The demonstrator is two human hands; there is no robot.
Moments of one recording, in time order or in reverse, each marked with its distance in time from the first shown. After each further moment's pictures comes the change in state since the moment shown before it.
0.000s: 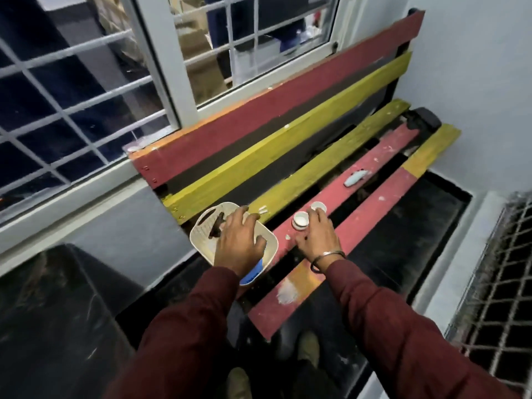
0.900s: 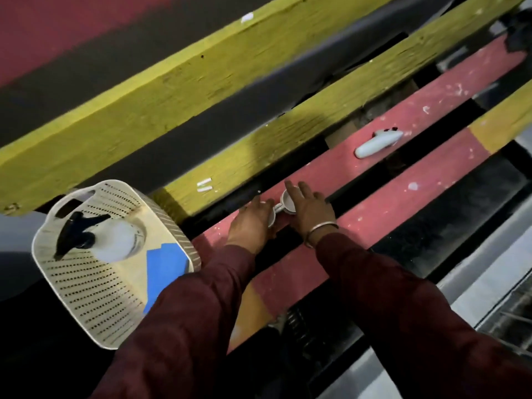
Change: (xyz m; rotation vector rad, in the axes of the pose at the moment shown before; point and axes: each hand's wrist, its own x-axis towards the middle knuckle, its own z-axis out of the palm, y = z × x) left_hand 0.212 0.004 0.352 0.118 -0.426 -0.183; right_hand 0.271 0.235 0.167 -0.301 -0.368 -0.223
